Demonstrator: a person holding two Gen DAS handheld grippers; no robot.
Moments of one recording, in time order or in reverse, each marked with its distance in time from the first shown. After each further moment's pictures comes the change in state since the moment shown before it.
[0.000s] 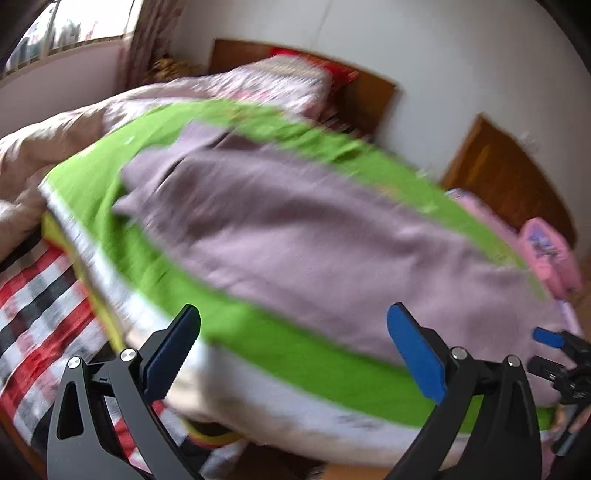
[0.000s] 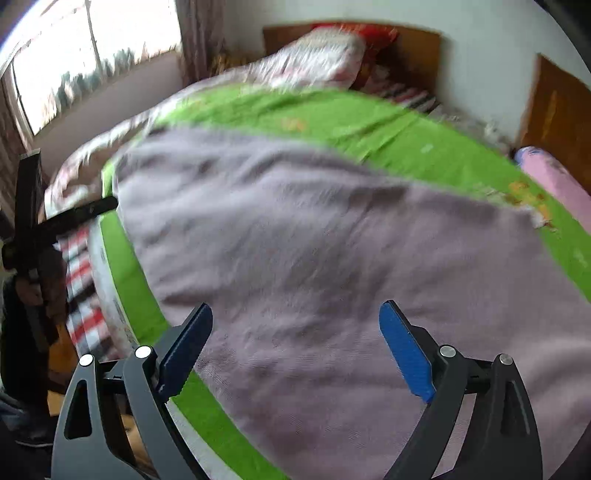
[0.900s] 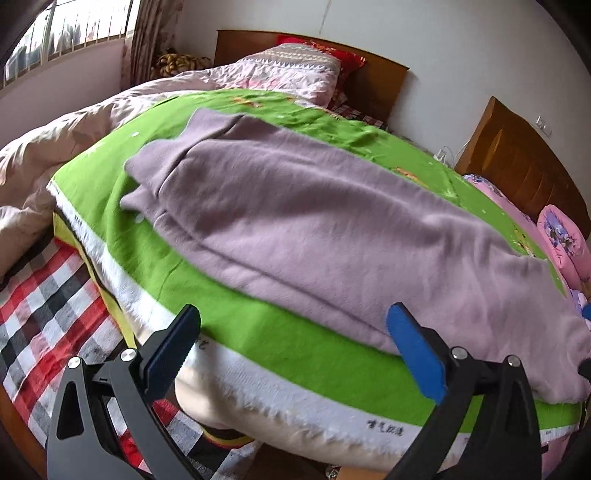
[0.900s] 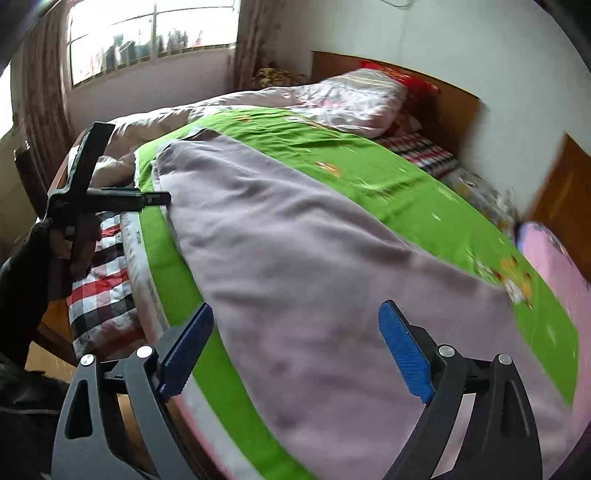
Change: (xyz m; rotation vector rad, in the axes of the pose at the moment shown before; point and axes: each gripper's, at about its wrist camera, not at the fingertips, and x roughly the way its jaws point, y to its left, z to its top) left arm 0.020 0.013 -0.007 0.013 0.072 0.119; right arm -0.020 0.043 0.014 -0.266 -0.056 0.019
